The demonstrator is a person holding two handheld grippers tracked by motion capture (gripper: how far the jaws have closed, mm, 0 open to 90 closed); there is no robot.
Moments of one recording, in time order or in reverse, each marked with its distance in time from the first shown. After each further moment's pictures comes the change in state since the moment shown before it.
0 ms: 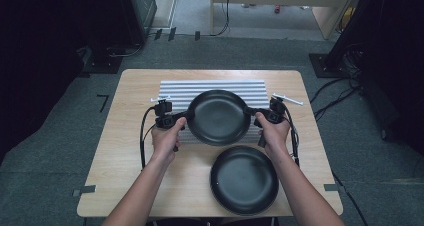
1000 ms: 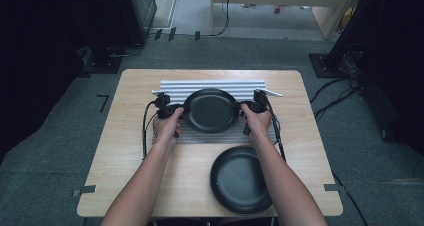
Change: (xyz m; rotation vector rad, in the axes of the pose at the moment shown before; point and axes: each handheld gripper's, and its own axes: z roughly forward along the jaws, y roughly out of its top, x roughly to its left) left arm 0.059 0.024 0.059 0.031 0.100 -0.171; right arm -0.020 0.018 0.084 0.034 -0.121 0.061
